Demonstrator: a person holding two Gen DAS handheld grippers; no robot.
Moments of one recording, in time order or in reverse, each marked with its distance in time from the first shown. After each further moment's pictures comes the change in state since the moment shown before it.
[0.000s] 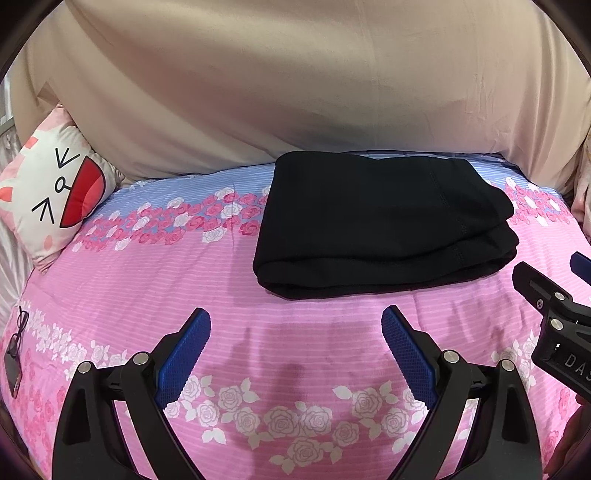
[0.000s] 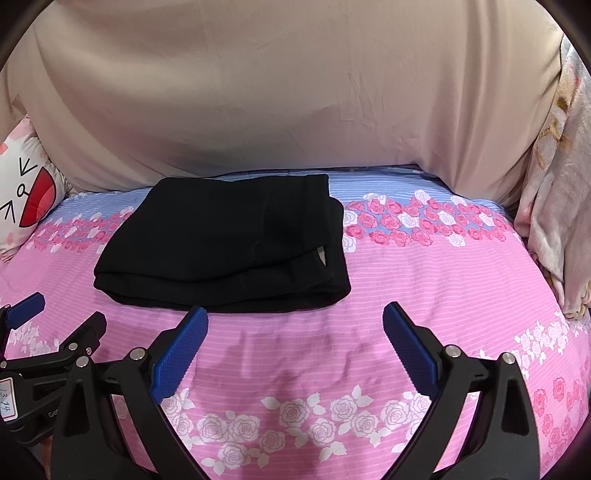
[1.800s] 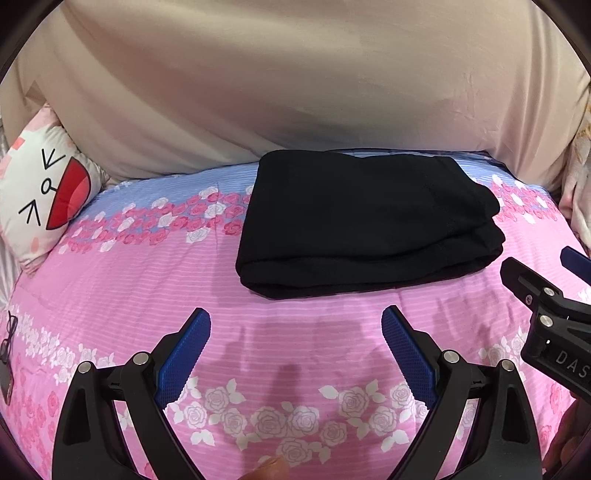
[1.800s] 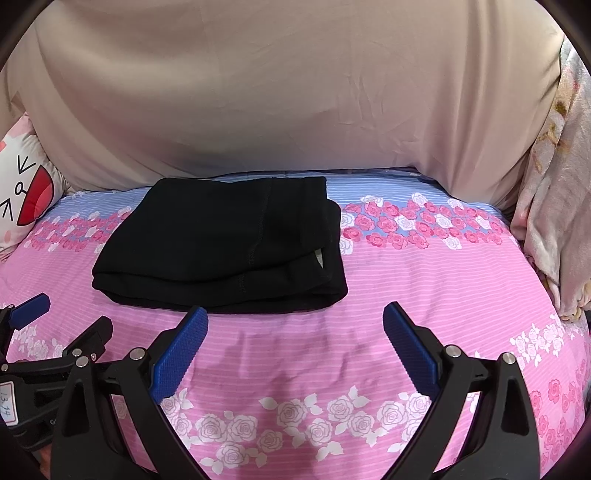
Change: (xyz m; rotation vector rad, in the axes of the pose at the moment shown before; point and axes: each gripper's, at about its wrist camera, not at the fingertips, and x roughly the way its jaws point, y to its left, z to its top) left arm 0.001 -0.004 0.001 0.015 0.000 -0.050; right arm -0.003 -0.002 0.003 -0.012 -0.003 -0.002
